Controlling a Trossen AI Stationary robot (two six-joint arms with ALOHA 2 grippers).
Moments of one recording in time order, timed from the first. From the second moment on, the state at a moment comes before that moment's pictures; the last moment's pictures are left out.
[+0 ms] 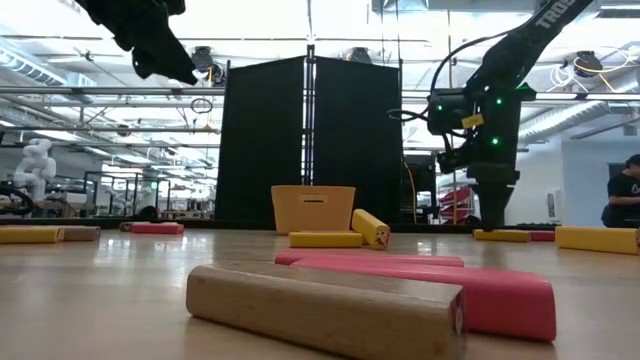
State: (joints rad) left arm 0.13 0.79 0.80 -0.65 -0.09 -0.19; right arm -0.54 1.49 0.76 -0.67 0.07 0.01
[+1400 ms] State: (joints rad) left arm 0.08 0.79 0.61 -0.23 -0.18 -0.28; right arm -0.57 1.46 0.65 -0.56 0.07 0.03
